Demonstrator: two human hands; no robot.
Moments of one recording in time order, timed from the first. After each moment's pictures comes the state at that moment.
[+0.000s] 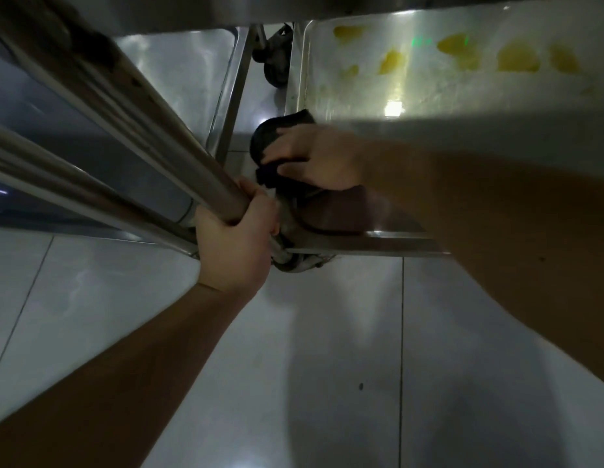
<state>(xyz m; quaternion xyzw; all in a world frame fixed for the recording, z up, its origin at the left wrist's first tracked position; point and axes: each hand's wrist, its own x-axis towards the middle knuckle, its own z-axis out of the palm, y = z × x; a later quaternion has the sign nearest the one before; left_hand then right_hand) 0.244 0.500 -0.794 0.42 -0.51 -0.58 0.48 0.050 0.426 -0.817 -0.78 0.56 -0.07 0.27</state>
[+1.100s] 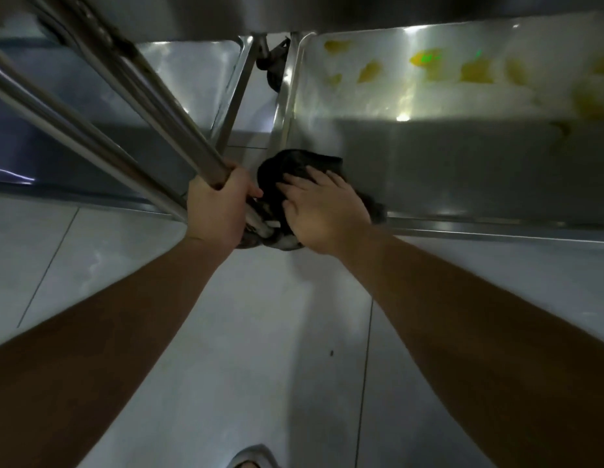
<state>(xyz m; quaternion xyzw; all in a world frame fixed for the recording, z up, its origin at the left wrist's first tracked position) 0.252 0.508 -0.777 0.57 -0.55 -0.47 0.39 0.091 0.558 -0.819 -0.71 0.68 -0.08 0.19</state>
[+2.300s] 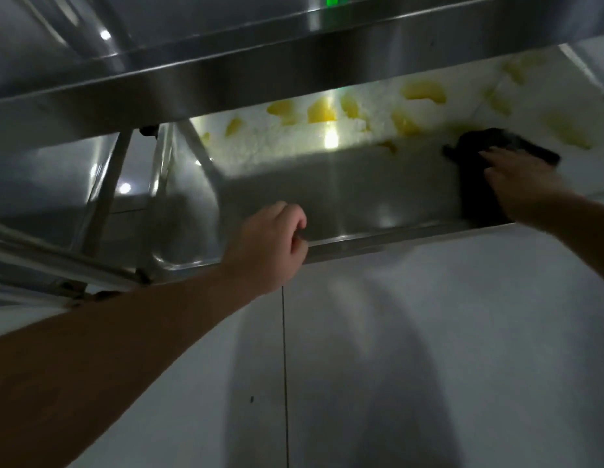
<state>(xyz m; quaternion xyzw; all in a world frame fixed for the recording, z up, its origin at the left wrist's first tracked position) 0.054 0.583 -0.808 0.27 -0.95 -0.13 0.09 -0.323 0.772 -0.828 -0.38 0.91 -0.06 0.15</state>
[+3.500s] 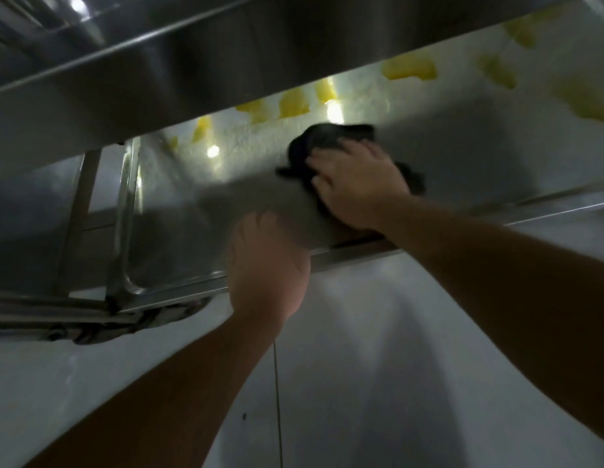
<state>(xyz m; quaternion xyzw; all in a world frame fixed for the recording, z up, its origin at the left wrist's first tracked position) 0.012 0.625 -0.846 0.49 -0.87 -0.03 0.06 -0.195 0.642 -0.830 -0.58 0.81 -0.10 0.10</state>
